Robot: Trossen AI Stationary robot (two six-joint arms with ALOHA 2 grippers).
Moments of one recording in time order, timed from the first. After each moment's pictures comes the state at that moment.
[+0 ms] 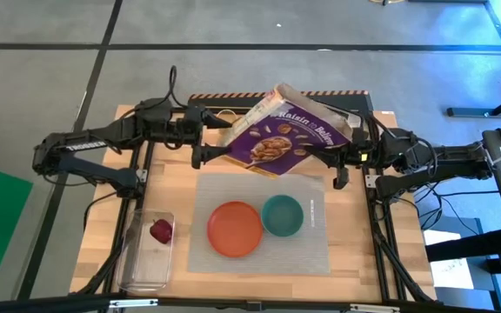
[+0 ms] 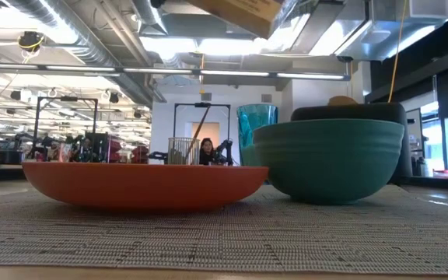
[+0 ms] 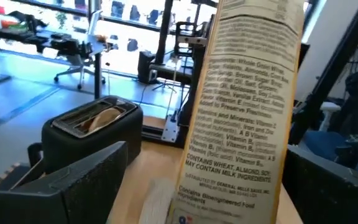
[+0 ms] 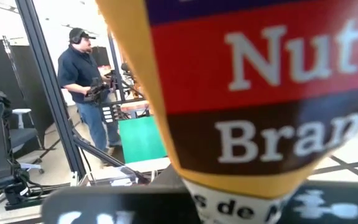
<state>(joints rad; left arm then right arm) 0.21 1.10 1.11 -0.13 0.16 -0.18 0.10 0.88 0.92 0.08 0.14 0.13</state>
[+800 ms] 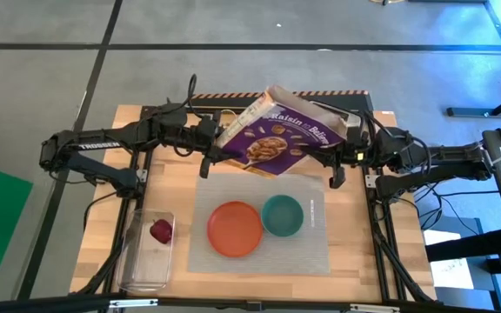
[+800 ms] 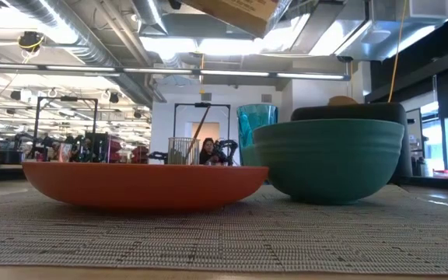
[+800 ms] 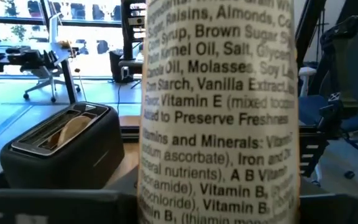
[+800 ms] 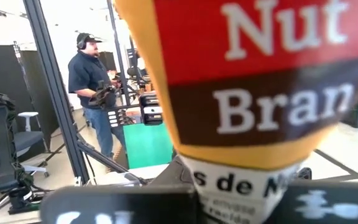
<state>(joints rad) 0.19 1.19 1.11 -0.06 0.27 -0.02 0.06 0.92 0.92 0.14 0.10 0.12</state>
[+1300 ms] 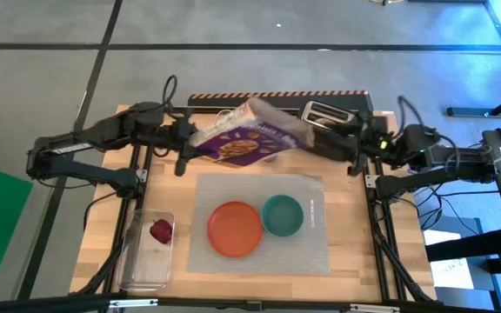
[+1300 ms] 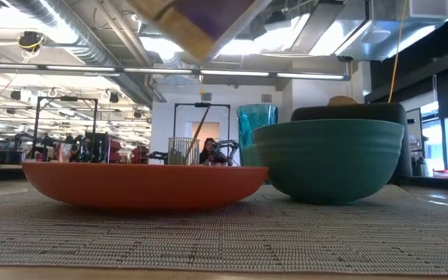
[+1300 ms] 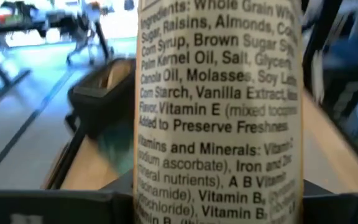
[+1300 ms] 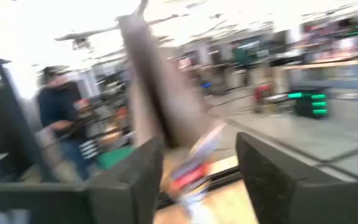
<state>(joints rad) 0.22 0.97 1.11 -0.50 0.14 0.14 0.07 0.75 0.93 0.02 0.31 0.22</state>
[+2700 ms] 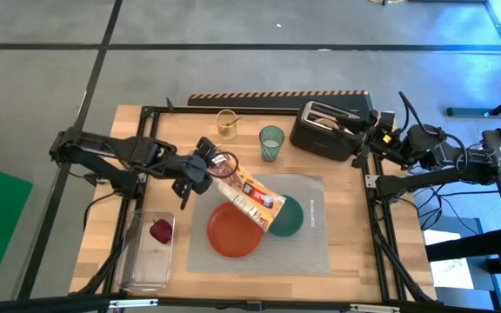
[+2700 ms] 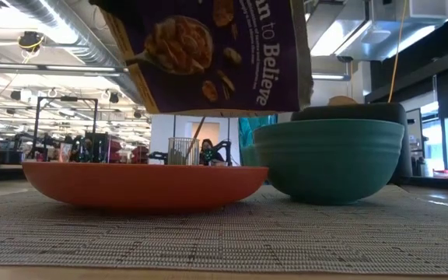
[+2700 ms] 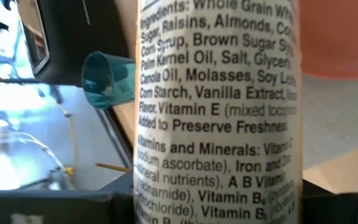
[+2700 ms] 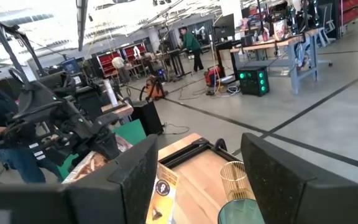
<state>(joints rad) -0.19 1.32 1.37 -1.06 -0.45 0.69 0.07 0.66 0.93 -0.21 0.48 0.29</state>
